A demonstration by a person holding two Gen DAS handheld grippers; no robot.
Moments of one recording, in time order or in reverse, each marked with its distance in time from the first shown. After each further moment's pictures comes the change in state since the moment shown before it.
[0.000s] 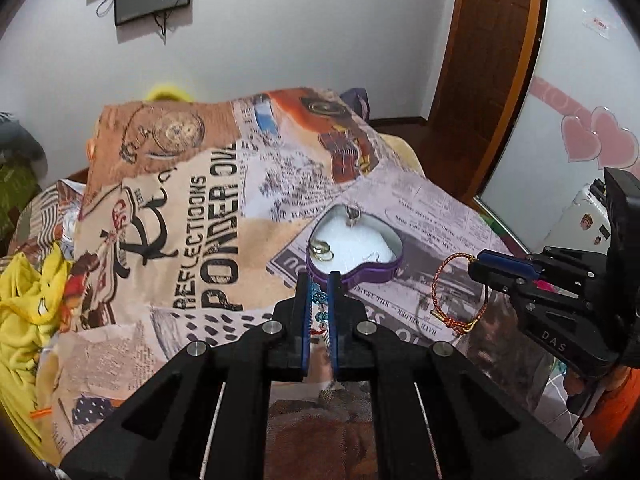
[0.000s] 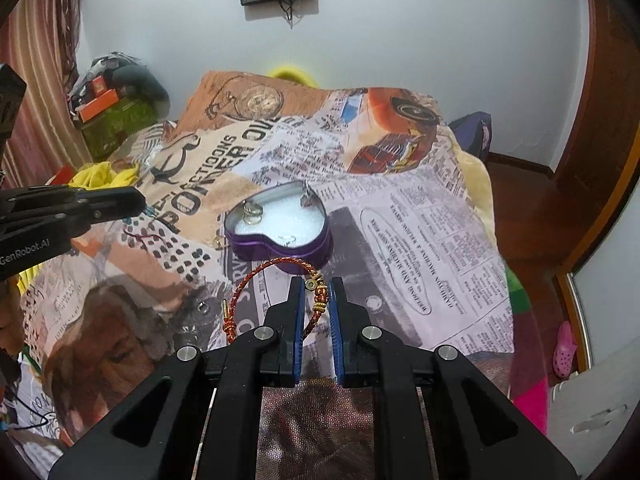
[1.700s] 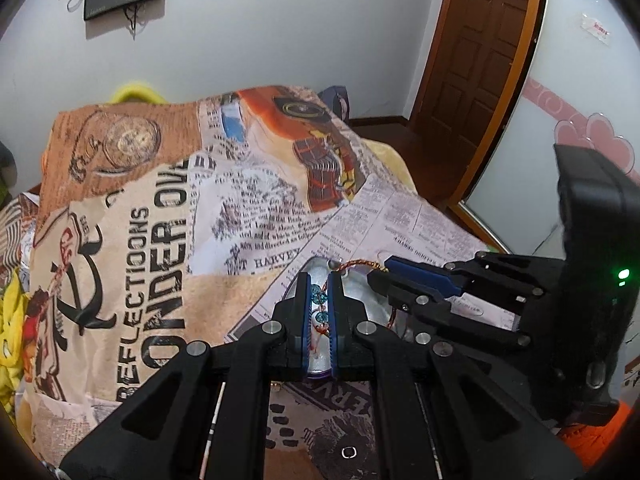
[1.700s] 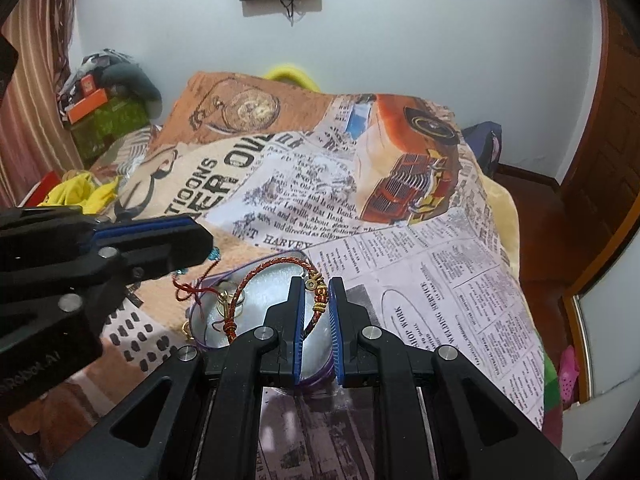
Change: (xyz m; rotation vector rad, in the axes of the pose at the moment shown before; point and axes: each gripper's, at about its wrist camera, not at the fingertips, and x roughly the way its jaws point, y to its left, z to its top) left arm 0.089 -0.003 0.046 0.006 0.028 -0.095; right arm 0.075 0.008 0.058 -0.024 0.009 -0.010
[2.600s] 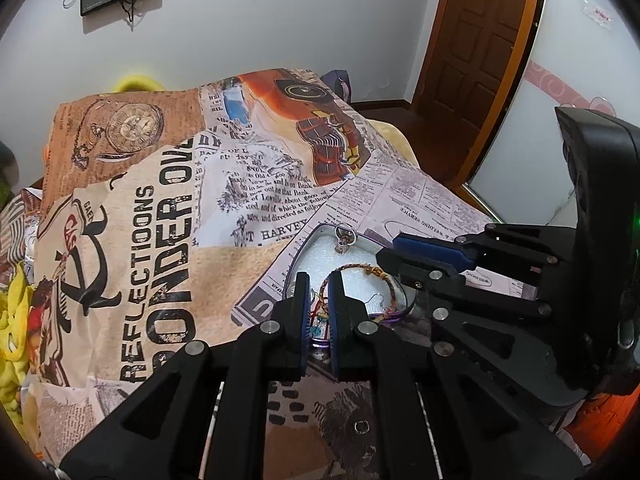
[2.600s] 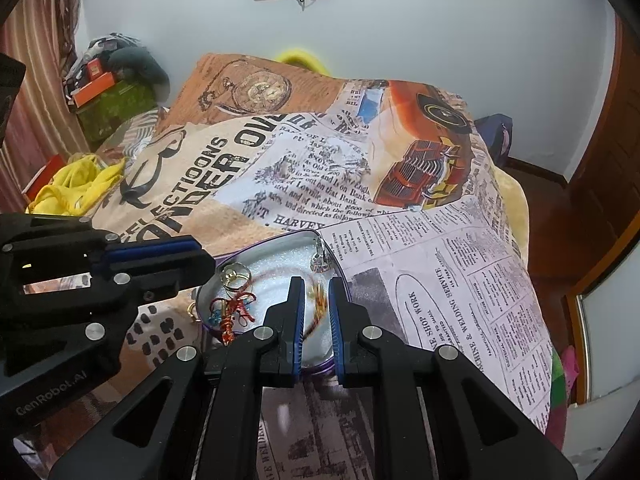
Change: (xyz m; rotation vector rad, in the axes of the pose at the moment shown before) left arm -0.006 0.002 -0.014 0.019 0.042 0.016; right arm 0.002 0.006 -0.003 -0.025 0.051 0.023
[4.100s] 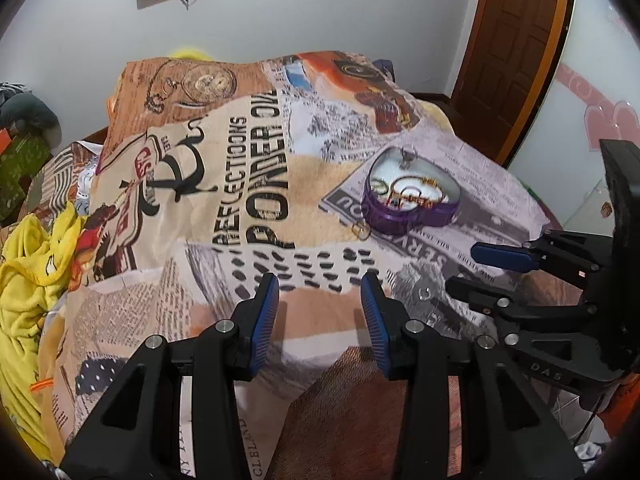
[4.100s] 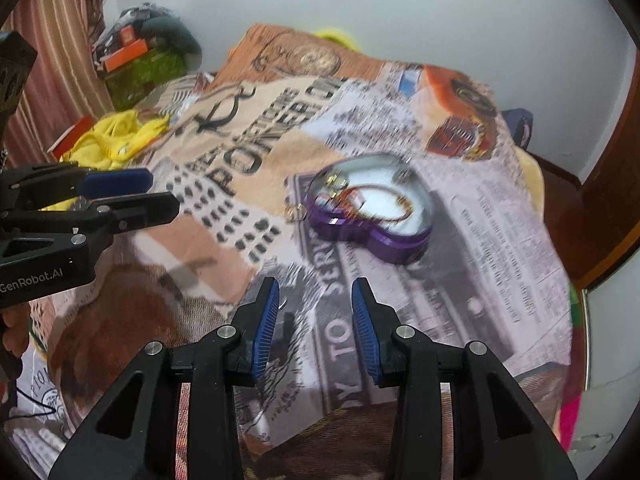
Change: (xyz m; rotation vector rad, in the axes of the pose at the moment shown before) left arm -0.060 0.036 -0.082 -0.079 0.043 0.127; right arm -0.030 0.055 -0.056 -0.071 0.085 0.053
